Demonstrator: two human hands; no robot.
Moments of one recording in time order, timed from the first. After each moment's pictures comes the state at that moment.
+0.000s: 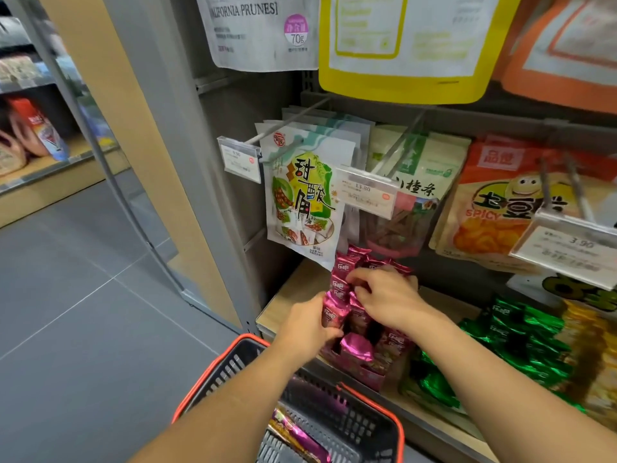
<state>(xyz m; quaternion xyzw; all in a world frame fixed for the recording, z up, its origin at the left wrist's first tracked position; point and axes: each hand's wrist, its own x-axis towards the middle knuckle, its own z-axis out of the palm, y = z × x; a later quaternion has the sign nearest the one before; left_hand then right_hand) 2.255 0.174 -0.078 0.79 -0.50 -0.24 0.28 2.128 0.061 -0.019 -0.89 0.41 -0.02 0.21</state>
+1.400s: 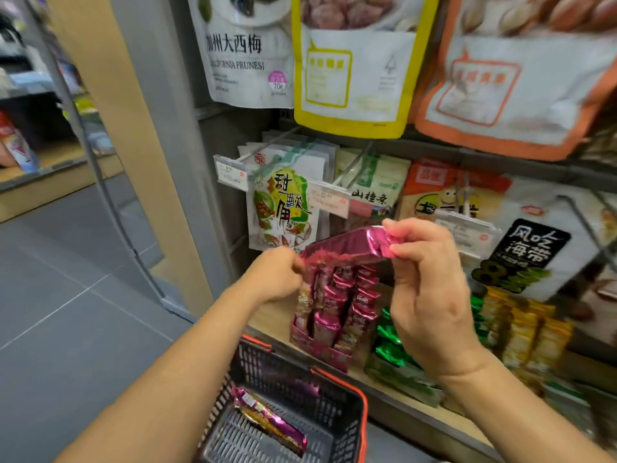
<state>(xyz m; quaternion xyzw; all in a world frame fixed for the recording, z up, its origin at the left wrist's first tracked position) 2.250 0.193 0.065 0.79 -0.57 -0.17 0.18 2.031 0.174 0.106 -0.81 0.16 -0.56 0.07</state>
